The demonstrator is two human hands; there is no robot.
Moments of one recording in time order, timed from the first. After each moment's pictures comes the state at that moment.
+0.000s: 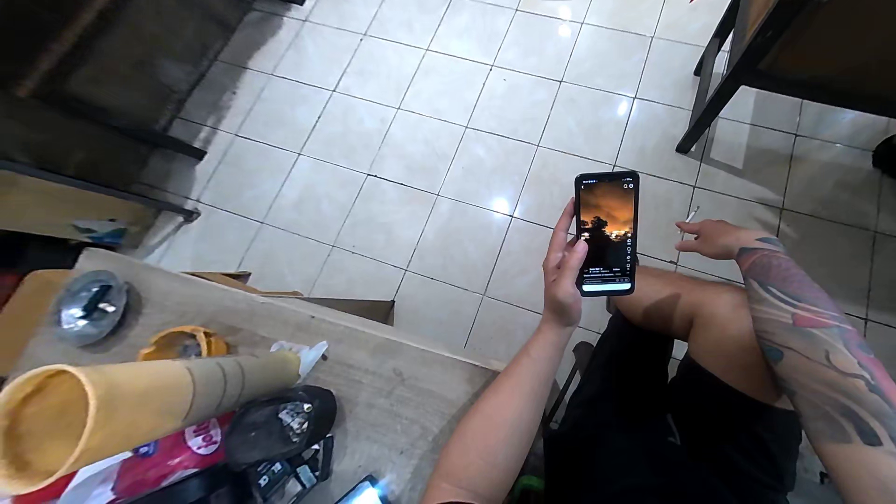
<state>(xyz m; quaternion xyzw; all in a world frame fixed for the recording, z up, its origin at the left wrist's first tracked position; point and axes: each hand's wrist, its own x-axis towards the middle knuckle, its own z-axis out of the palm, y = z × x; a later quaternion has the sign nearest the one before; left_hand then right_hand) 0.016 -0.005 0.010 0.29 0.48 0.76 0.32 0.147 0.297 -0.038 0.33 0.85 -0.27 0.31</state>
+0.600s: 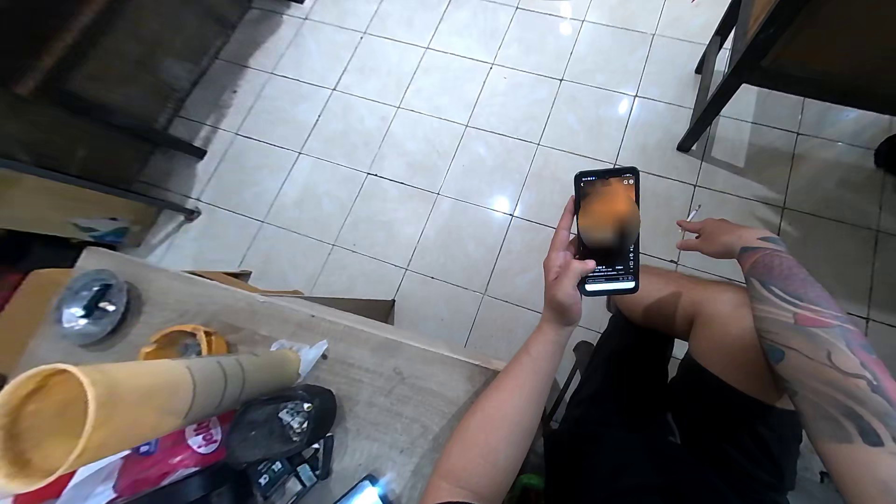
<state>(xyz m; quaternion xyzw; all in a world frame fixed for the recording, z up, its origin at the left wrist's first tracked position) 0.015 -0.005 0.008 0.29 0.47 0.76 0.35 0.147 0.296 -0.036 0.34 0.85 -0.28 0.30</state>
